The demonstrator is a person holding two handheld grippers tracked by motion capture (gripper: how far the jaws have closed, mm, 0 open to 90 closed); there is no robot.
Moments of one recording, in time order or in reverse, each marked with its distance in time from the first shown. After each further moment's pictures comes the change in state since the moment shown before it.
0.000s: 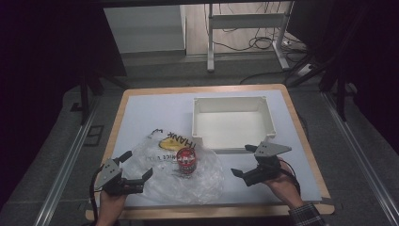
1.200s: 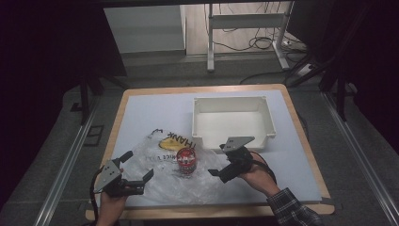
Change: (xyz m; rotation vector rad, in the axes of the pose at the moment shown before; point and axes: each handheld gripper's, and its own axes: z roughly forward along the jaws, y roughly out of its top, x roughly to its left) left arm -0.004 0.001 -0.001 -0.036 -0.016 0.020; right arm 0.019 0.034 0.067 0.160 0.120 -0.062
